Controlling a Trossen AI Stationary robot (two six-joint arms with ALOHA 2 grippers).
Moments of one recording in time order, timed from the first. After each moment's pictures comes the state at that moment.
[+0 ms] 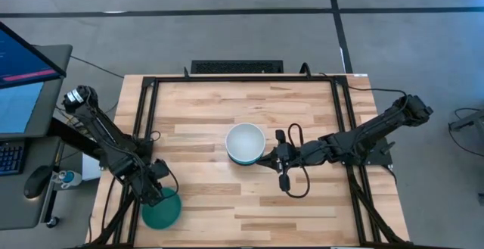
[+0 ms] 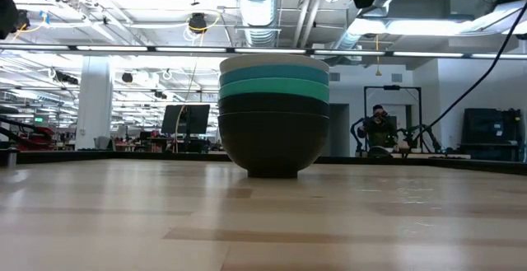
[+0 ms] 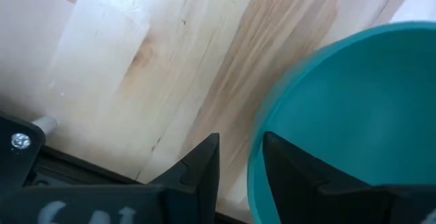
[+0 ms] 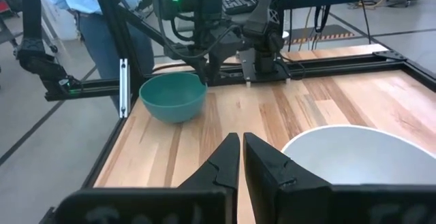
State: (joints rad) left arm -0.90 1.10 0.68 -0.92 -0.03 -1.47; right arm 0.40 1.33 0.82 0.24 0.31 0.16
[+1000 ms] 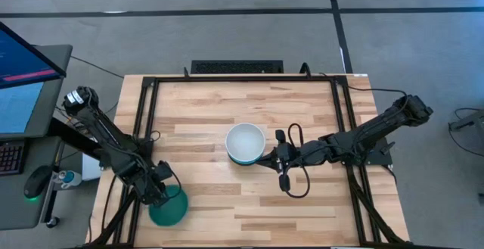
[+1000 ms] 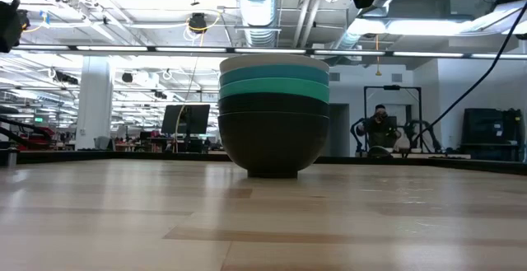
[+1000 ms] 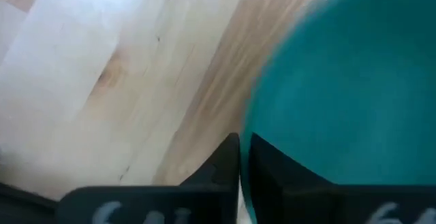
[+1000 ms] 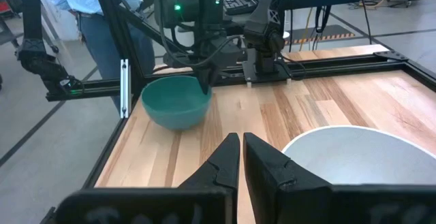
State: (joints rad) left arm -0.89 1.13 0.61 -0.76 -0.07 -1.50; right arm 0.40 1.33 0.82 0.24 0.31 0.16
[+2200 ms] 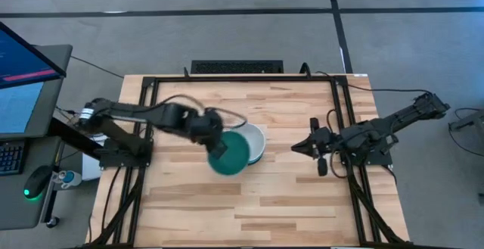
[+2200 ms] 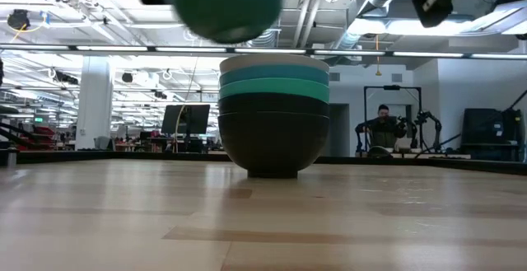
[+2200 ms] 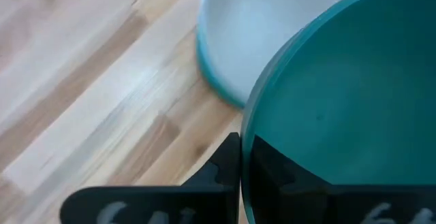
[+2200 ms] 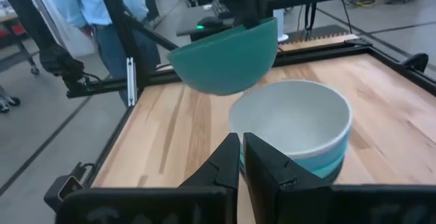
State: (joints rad) left arm -0.14 1.49 1.47 -1.11 -0.21 -0.87; right arm 0.41 0.74 0.51 -0.02 0.31 0.21
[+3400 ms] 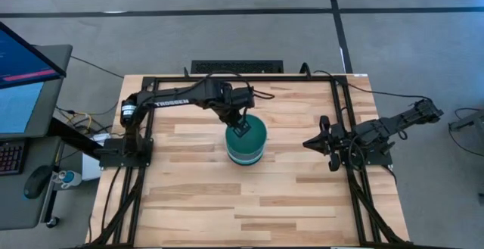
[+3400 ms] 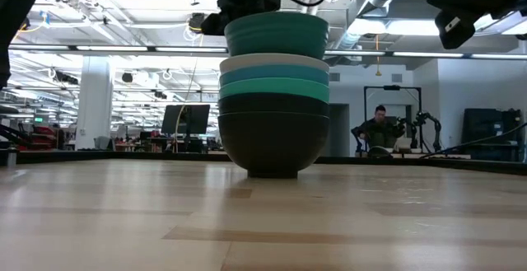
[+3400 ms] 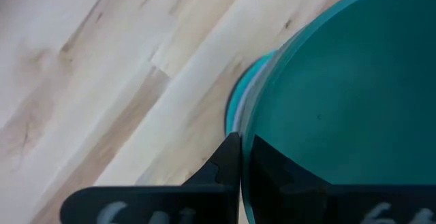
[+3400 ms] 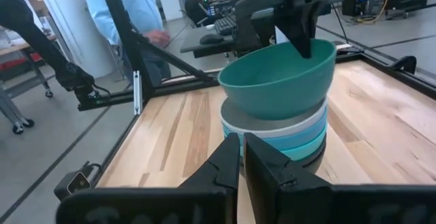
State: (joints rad) left arm 0.14 1.92 1.94 -1.29 -0.07 -0.54; right arm 0.41 0.36 0.31 -0.09 0.31 0.21
